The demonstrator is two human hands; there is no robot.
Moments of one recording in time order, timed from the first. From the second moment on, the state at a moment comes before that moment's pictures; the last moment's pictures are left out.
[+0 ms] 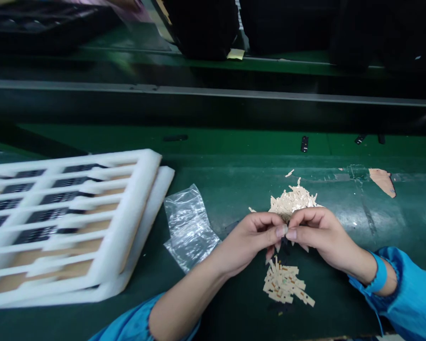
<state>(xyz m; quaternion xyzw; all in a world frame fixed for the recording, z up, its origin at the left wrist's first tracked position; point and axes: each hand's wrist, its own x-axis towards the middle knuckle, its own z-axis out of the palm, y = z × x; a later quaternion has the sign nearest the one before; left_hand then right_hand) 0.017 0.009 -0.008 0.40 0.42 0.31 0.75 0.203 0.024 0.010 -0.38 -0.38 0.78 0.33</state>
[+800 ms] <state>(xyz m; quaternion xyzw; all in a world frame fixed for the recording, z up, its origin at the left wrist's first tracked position) -0.022 0.004 0.009 0.63 0.58 0.22 0.47 0.204 0.027 -0.017 -0.48 -0.42 0.70 0.33</state>
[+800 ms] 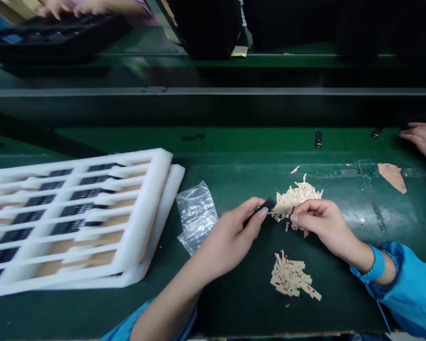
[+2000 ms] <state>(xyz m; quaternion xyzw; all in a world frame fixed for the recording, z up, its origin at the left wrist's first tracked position) 0.020 -0.030 -0.021 0.57 0.48 0.39 0.54 0.200 0.027 0.003 -0.54 -0.41 0.63 0.37</state>
